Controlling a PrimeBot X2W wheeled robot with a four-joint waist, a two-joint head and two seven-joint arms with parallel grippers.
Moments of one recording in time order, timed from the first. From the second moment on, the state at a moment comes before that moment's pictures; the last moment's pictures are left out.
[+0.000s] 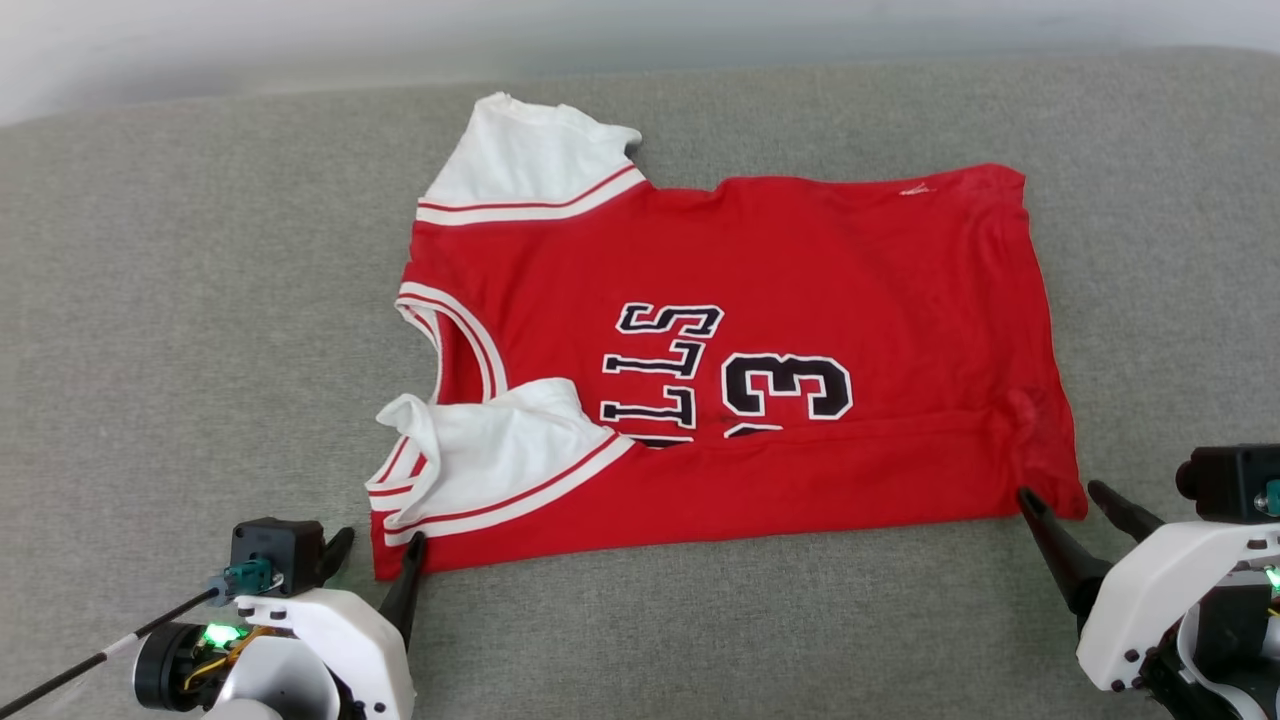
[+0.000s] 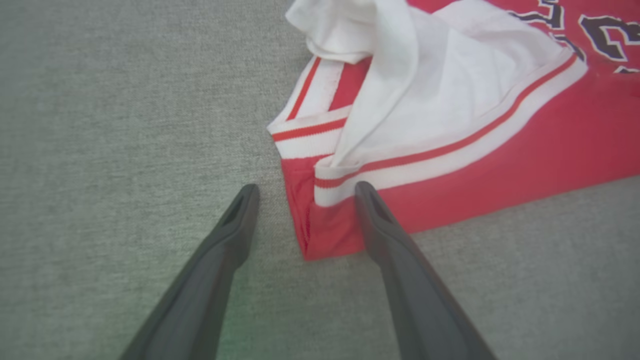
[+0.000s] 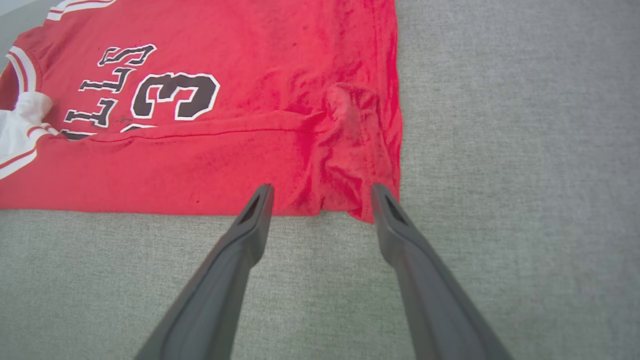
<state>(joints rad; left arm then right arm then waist) -0.11 0.53 -0.47 0.07 -0.66 0.21 0.09 -0.02 -0.20 -0.05 -0.14 0.37 0.13 0.57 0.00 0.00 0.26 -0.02</state>
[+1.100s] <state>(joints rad) -0.13 0.54 -0.56 -0.06 -0.61 0.18 0.10 -0.05 -0.31 -0.10 -0.05 0.25 0.13 0.70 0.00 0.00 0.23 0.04</state>
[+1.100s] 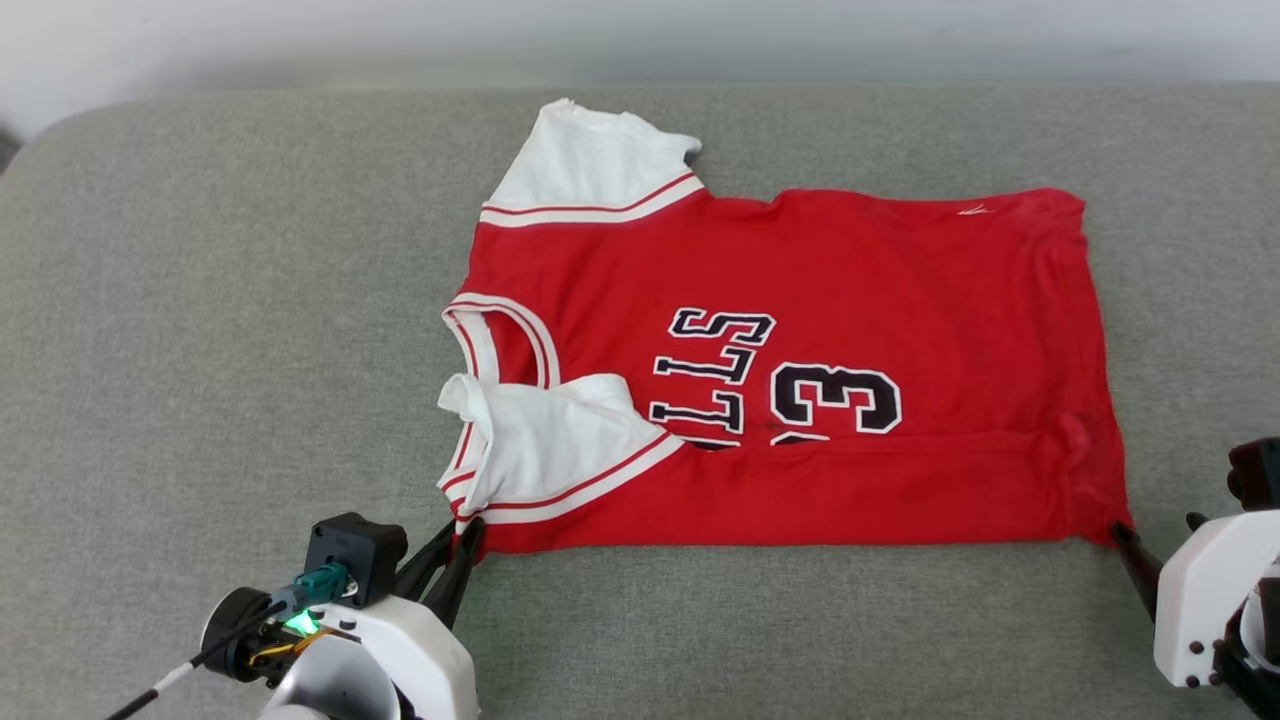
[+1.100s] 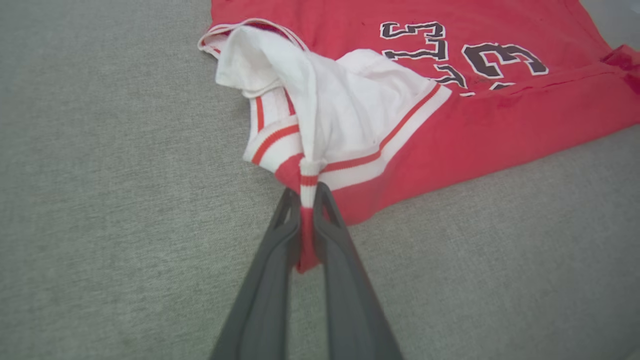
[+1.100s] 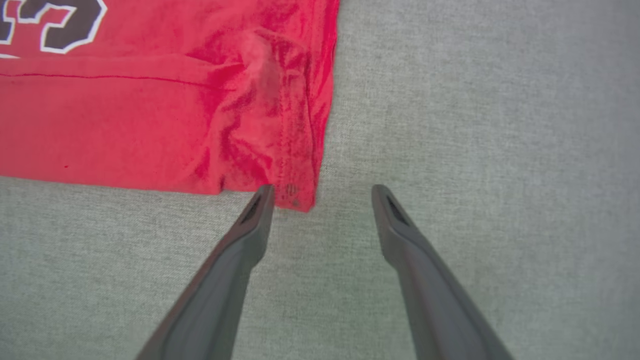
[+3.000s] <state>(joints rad) 0.02 0.57 -0.67 0.06 -0.65 0.11 0.09 0.16 -0.30 -0.14 0.00 0.32 0.13 0.78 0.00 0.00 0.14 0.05</state>
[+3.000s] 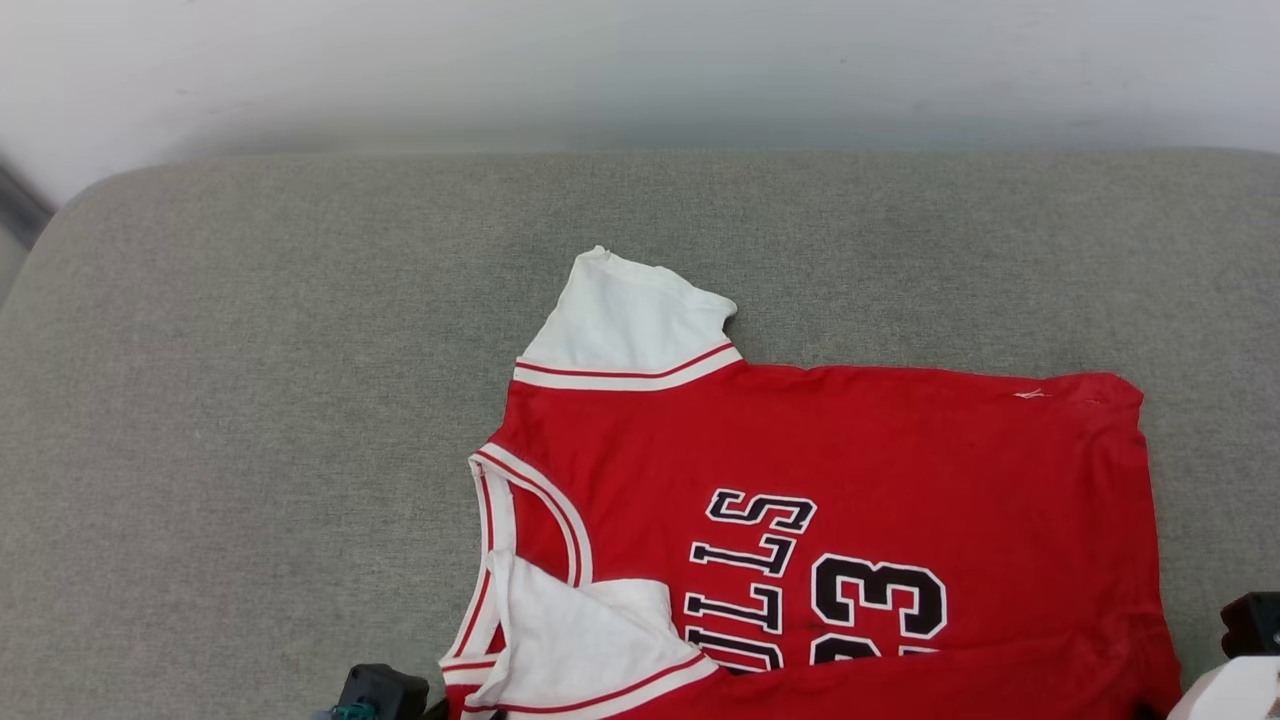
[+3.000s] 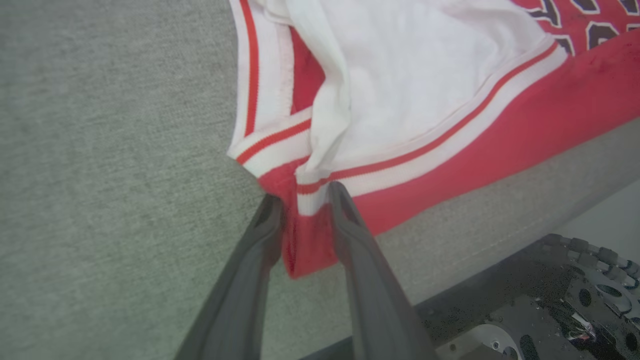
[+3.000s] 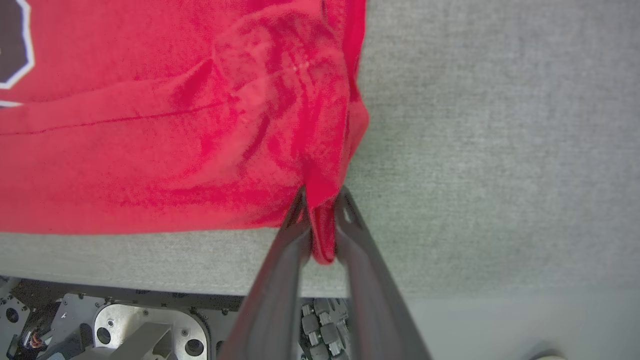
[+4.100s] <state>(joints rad) -0.02 0.34 -0.24 -0.10 -0.39 -0.01 -0.26 -0.01 -0.22 -0.03 -0.09 0.30 0.13 -0.07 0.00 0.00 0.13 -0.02</state>
